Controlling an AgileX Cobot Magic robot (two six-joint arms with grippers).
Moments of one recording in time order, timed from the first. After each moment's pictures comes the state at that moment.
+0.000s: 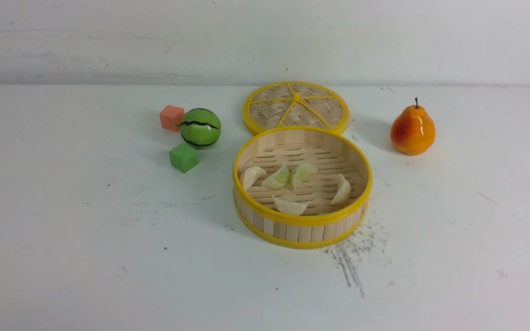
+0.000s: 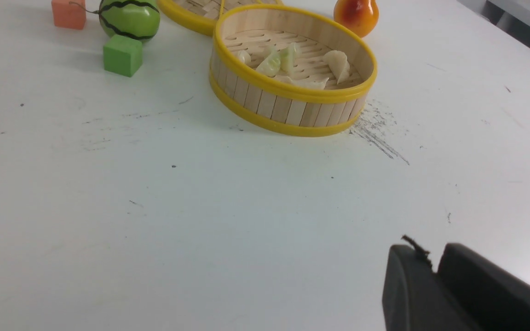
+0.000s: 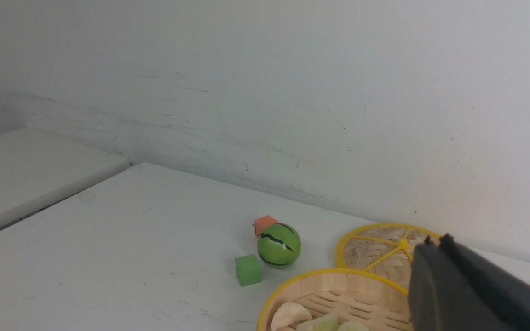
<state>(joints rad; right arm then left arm) 0.53 0.62 -0.76 0.10 0.19 -0.01 -0.52 0.07 -0.44 -0.08 0.75 -0.16</state>
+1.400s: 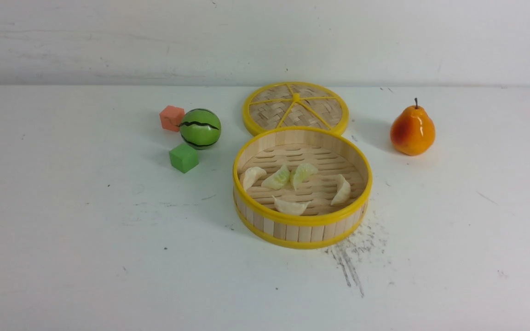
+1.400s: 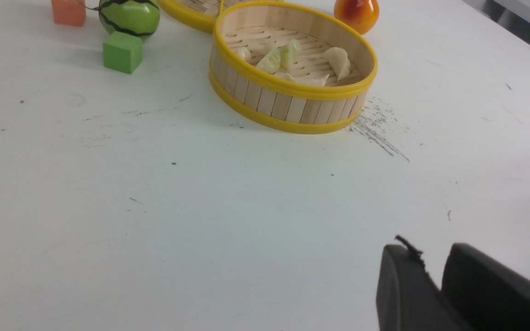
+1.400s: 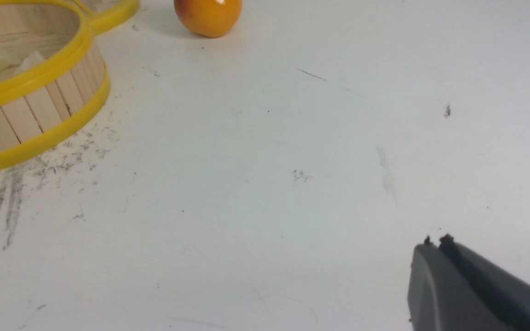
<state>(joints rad) -0.08 -0.01 0.02 -0.04 0.37 0.16 -0.52 0.07 -0.44 -0.08 0.76 -0.16</state>
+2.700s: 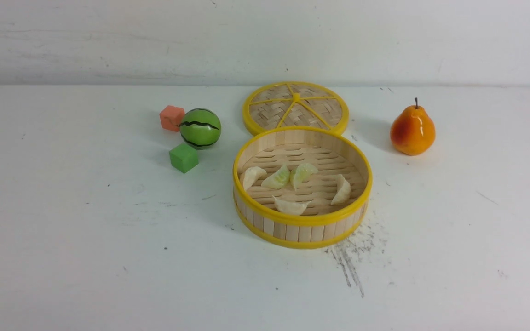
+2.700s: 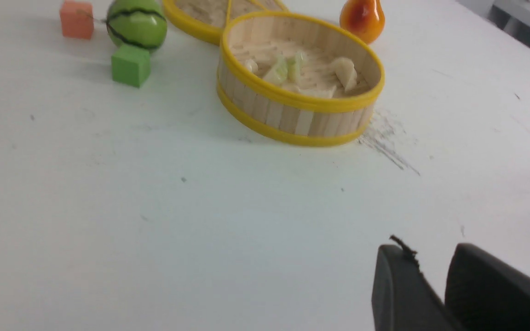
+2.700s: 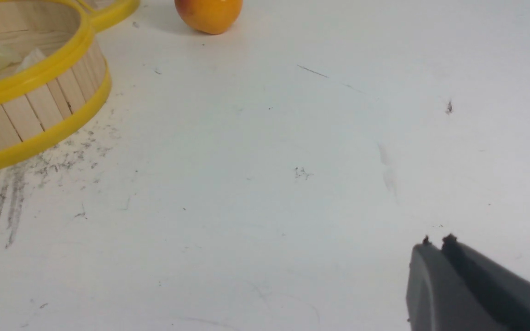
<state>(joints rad) -0.08 -0.01 0.02 -0.03 0.38 0.16 -0.52 0.07 -0.41 -0.04 0.68 -0.16</state>
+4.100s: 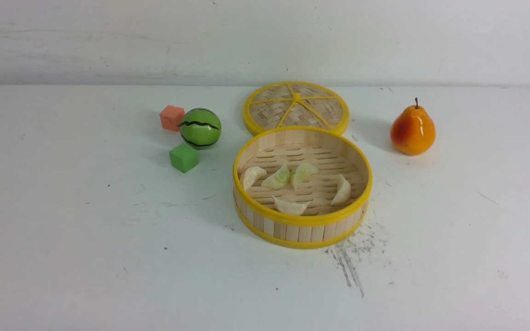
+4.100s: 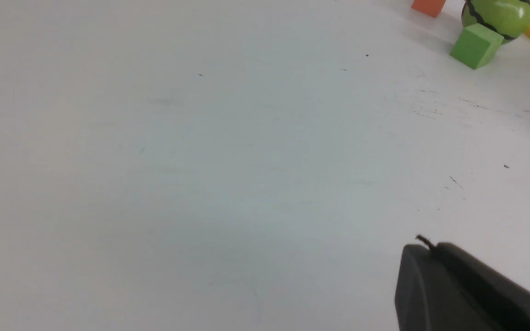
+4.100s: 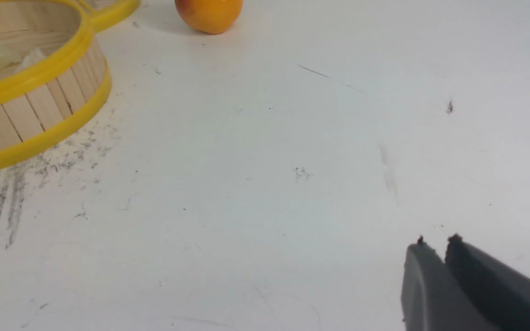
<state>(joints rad) -0.08 -0.01 0.02 -0.04 0.38 0.16 0.08 -0.01 0.03 0.02 0.38 -0.23</state>
